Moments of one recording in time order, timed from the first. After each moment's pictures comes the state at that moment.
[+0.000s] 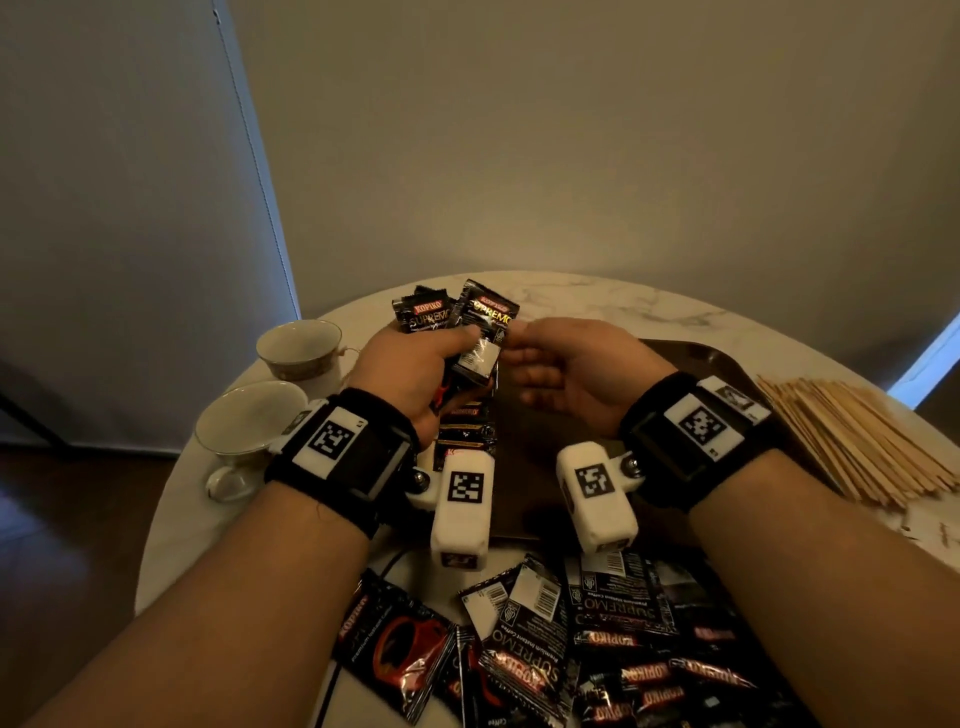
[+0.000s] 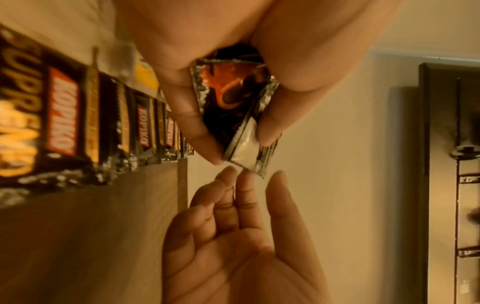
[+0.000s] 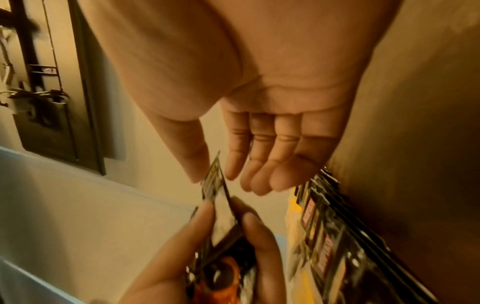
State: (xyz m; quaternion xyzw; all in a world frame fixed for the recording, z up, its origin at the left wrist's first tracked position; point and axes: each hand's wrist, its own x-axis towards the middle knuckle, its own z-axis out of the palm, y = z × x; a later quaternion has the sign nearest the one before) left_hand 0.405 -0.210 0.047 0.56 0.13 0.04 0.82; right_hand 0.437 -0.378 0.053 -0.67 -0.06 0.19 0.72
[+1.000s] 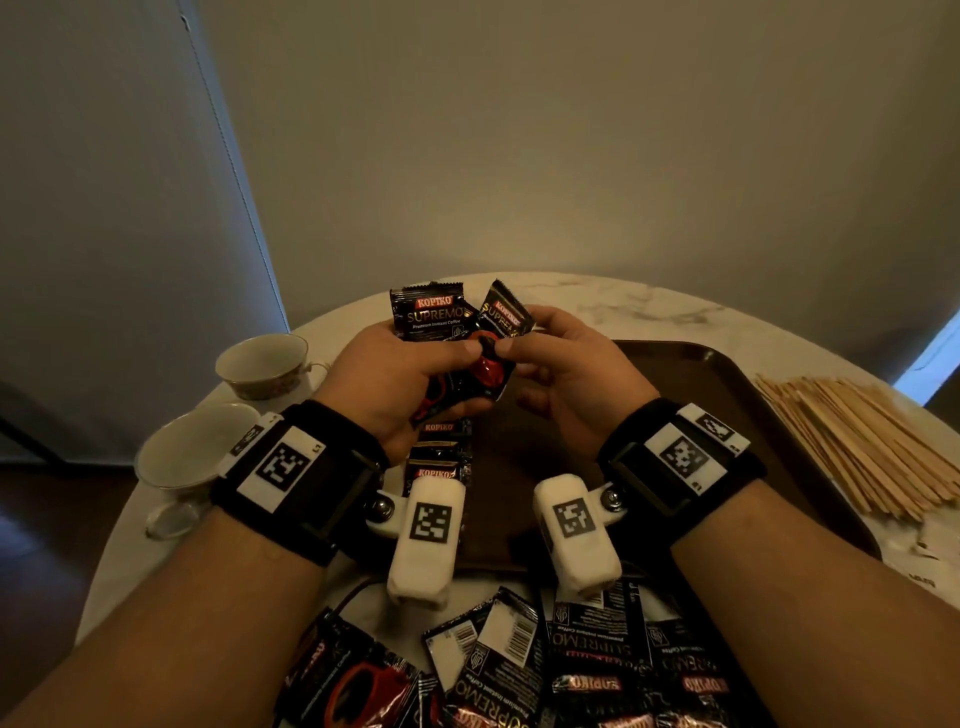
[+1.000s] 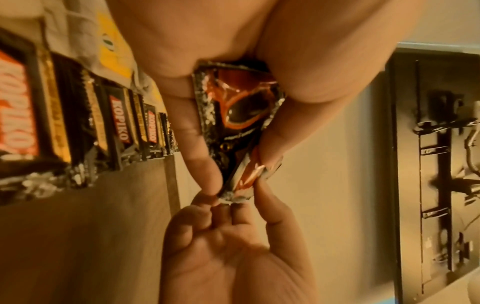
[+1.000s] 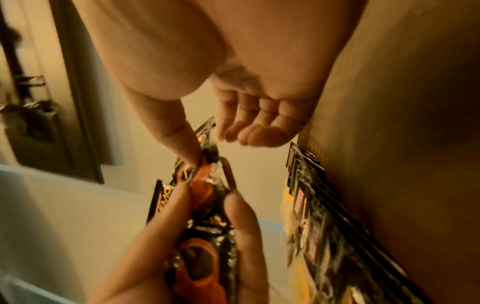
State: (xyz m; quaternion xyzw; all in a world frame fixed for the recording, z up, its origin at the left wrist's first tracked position) left_hand 0.406 -0.218 0.053 0.61 0.03 0.01 0.79; right_hand 0.451 -0.385 0.031 -0.62 -0.09 0.09 0.77
